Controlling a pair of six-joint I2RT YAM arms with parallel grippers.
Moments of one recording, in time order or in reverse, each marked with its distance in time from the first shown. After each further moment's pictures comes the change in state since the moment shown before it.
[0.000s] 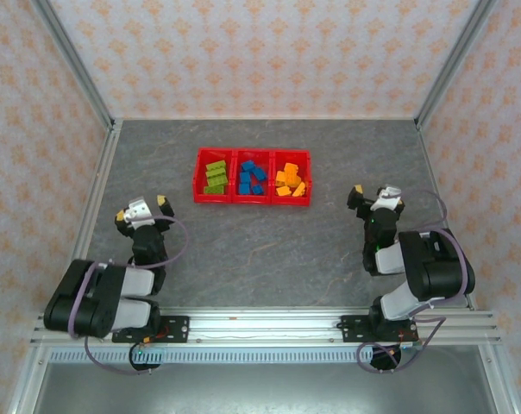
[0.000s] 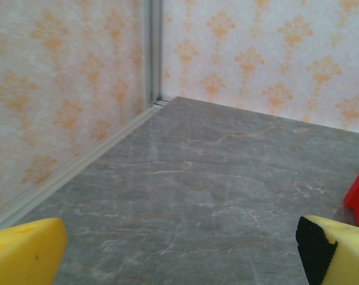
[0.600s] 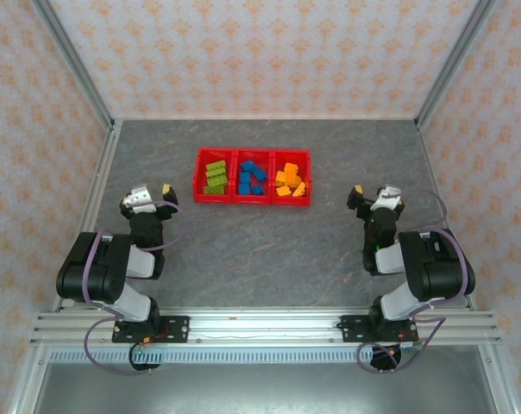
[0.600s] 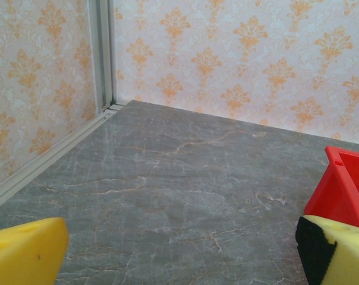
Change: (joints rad) left arm 0.082 0.153 0.098 0.074 0.212 -0.016; right arm 0.000 -0.002 0.002 -0.020 0.003 0.000
